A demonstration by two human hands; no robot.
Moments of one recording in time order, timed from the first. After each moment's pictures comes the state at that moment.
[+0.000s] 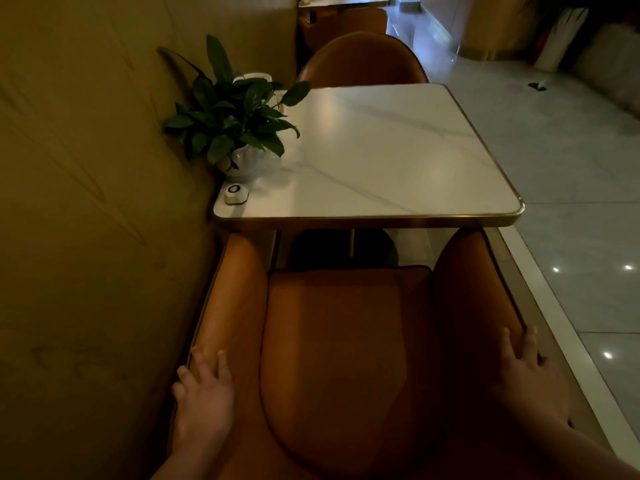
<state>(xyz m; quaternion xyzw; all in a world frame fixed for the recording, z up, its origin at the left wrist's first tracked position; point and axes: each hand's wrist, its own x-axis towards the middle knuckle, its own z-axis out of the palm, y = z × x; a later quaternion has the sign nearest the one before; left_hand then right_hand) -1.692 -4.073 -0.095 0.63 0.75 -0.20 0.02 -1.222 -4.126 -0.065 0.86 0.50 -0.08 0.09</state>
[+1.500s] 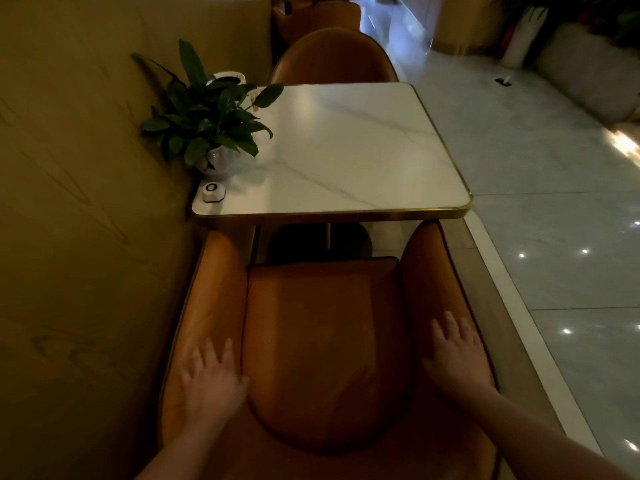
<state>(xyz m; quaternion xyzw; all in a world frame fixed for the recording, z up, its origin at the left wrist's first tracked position) -1.643 -4.091 -0.044 0.65 0.74 -0.15 0.13 -1.238 -4.141 -0.037 0.80 0.58 -0.13 0.12</state>
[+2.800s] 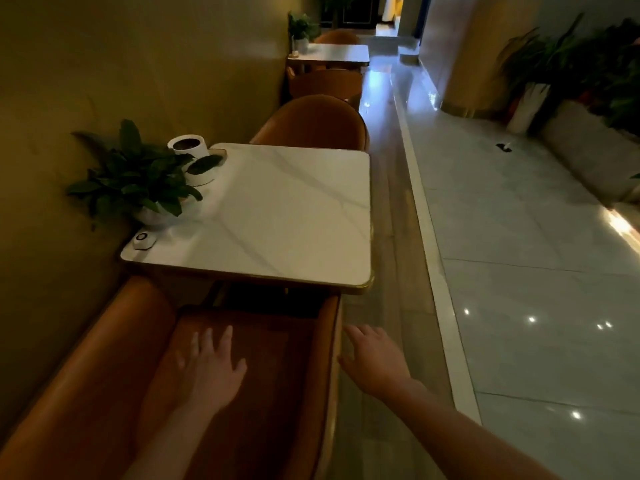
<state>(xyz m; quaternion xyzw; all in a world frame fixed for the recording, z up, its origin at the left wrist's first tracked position) -1.309 -4.050 0.096 0.63 0.76 -0.07 0.13 -1.017 -4.045 0.116 0.64 0.74 -0.20 -0.04</state>
